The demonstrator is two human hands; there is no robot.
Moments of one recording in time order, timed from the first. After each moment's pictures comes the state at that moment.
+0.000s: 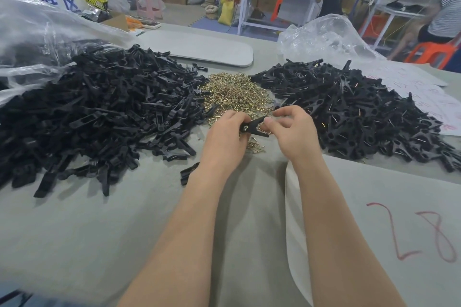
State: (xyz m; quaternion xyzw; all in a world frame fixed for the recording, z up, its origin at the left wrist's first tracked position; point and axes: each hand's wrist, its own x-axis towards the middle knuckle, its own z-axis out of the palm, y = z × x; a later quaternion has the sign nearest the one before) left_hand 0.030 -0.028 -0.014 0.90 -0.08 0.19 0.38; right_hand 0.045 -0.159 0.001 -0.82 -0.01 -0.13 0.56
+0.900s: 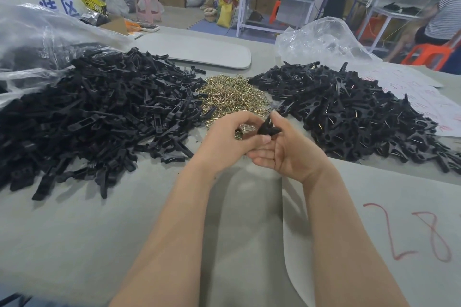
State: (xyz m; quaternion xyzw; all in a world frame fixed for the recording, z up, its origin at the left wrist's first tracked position) left_hand 0.015 -0.021 0.005 0.81 -0.16 0.10 0.55; right_hand 0.033 -0.171 0.009 -0.59 -0.04 0.29 0.75
